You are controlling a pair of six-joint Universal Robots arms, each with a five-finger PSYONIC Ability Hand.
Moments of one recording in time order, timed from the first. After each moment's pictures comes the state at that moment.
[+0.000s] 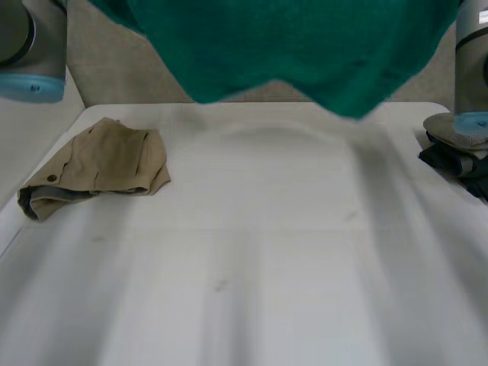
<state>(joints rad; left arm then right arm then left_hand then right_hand) 4.40 -2.14 -0.63 3.50 -1.52 3.41 1.83 -1.11 0.95 -0.53 1.57 2.69 1.18 1.20 1.19 1.20 0.98 1.13 1.18 1.19 1.20 1.02</state>
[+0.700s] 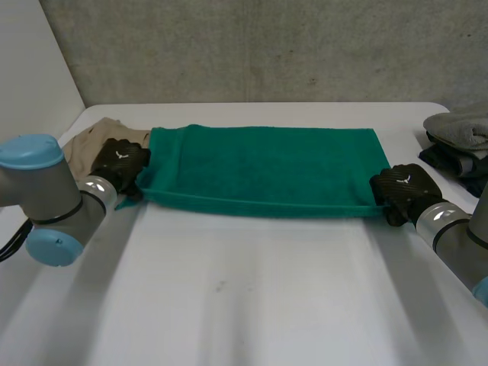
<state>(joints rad) 4.52 -2.27 -1.35 3.42 -1.40 3.68 1.71 -1.11 1.67 -0.24 1.30 2.60 0.58 0.58 0.58 0.57 0.39 1.13 1.18 1.19 1.20 1.03</state>
